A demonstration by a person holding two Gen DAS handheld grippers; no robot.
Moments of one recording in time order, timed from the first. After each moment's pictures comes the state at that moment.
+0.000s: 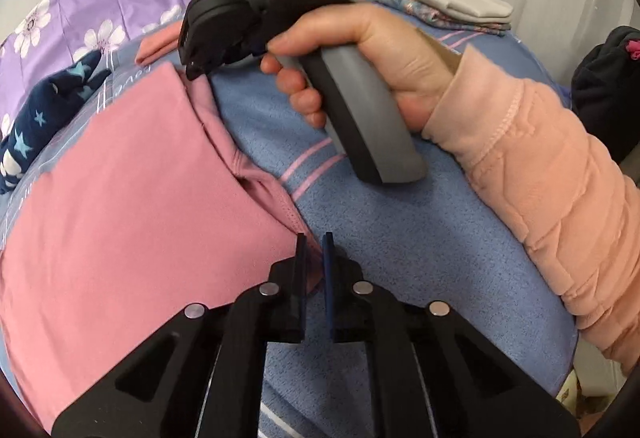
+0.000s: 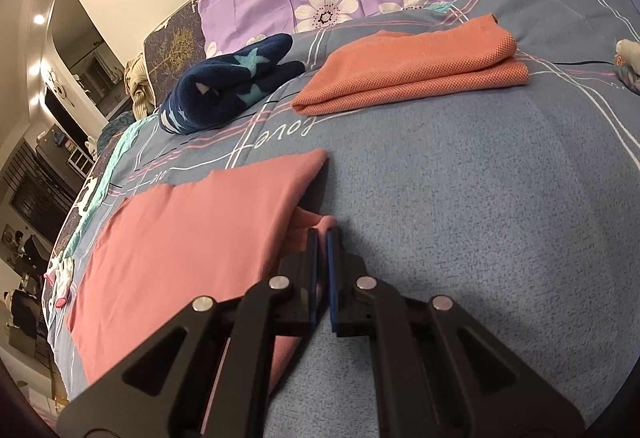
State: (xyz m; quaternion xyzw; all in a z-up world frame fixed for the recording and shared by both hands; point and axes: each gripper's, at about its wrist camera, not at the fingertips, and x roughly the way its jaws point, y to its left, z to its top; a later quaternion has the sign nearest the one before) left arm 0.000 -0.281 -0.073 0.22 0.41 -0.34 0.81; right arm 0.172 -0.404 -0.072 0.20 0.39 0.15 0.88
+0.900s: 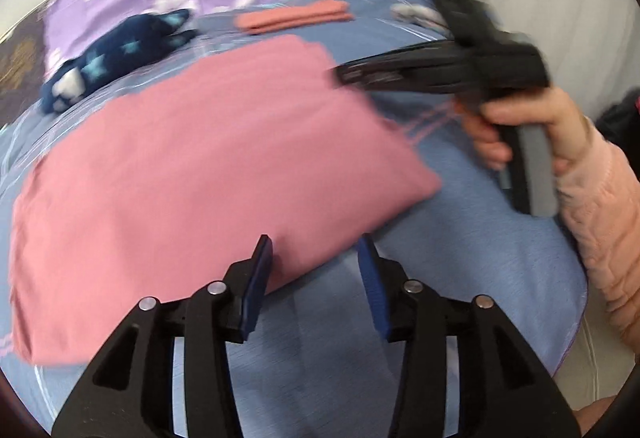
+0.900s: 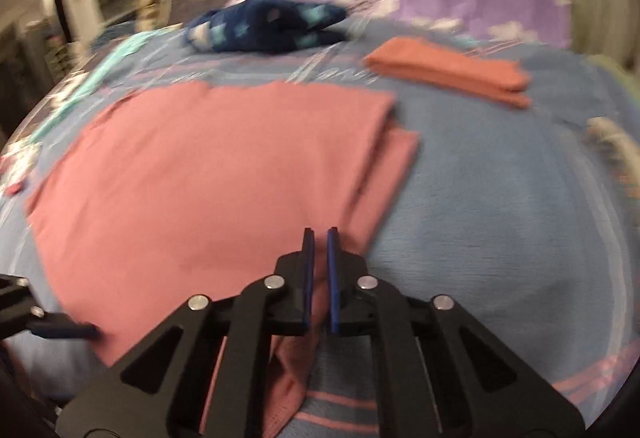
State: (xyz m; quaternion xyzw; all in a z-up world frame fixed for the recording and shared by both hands) left arm -0.006 -0.156 -0.058 0.12 0.42 -0.27 0.86; right arm 0.072 -0.322 -0.031 -0.02 0.39 0.08 0.92
